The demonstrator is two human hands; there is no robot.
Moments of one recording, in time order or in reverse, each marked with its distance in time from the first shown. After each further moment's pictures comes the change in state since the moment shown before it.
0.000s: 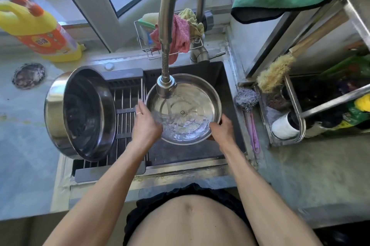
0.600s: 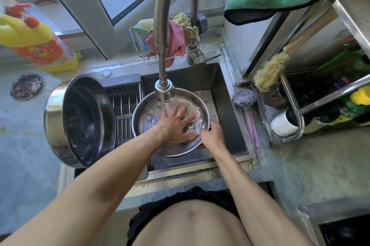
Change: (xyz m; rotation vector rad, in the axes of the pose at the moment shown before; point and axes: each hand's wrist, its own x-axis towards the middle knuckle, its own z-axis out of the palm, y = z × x) left_hand 0.032 0.042 0.039 0.750 -0.268 0.585; right_hand -0.007 0.010 0.029 -0.105 0.002 -0.003
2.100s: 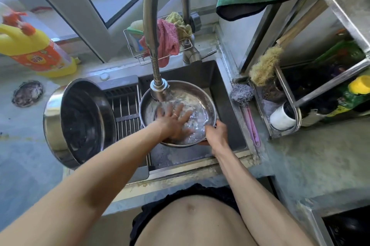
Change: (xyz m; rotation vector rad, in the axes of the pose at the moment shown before) left_hand -0.007 0.004 -0.021 0.135 -0.280 0.014; right_hand -0.001 0.004 -0.009 0.250 0.119 0.111
